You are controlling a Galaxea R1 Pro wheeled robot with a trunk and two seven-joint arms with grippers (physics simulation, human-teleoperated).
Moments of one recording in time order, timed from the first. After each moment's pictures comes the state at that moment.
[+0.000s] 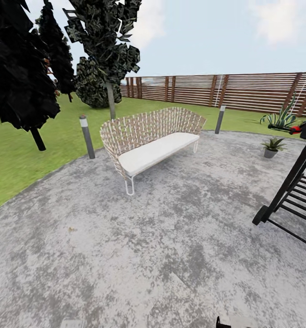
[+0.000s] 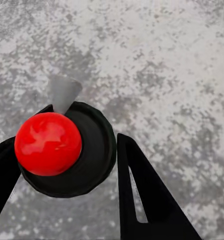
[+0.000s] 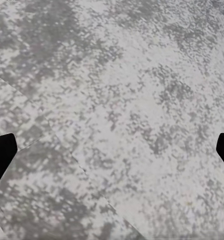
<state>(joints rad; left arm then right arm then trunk) -0.35 0.12 -0.13 -0.09 0.16 -0.42 -0.05 -0.36 0.01 -0.50 -0.11 0.51 -0.46 -0.30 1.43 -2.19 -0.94</state>
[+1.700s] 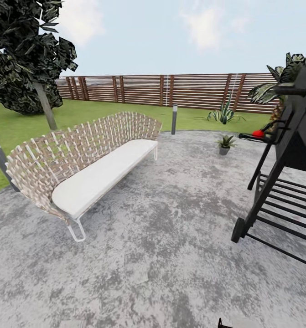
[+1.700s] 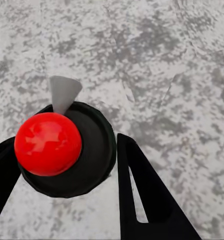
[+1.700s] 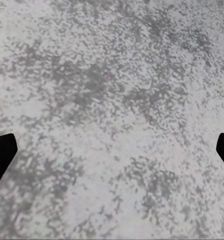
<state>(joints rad) -0.35 0.12 -0.13 -0.09 0.16 -0.42 -0.04 -0.36 0.00 -0.50 -0.10 0.51 -0.46 -0.30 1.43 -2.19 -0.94</state>
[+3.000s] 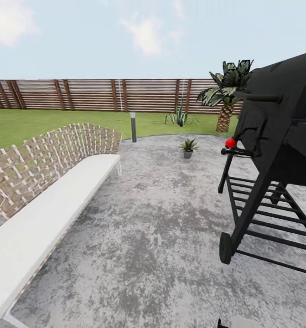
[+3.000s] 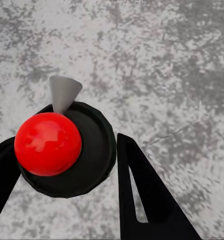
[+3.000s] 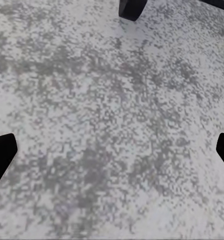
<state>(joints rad) -0.35 0.12 -0.13 -0.08 0.16 -0.42 -0.04 -0.36 0.00 -0.49 -0.09 0.51 -0.46 -0.30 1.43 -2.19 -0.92</state>
